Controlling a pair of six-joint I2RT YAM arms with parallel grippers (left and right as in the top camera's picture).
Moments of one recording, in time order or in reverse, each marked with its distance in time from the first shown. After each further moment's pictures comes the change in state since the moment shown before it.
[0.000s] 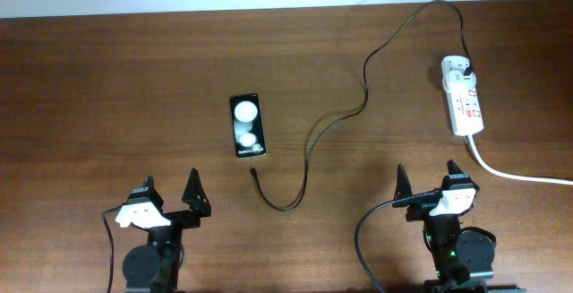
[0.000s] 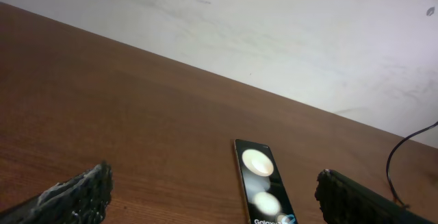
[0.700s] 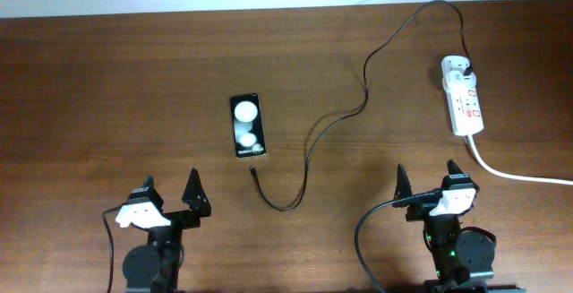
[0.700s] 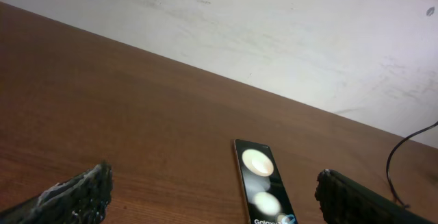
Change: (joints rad) left arm 0.000 0.000 0.000 0.000 0.000 0.000; right arm 0.000 0.000 0.000 0.000 0.000 0.001
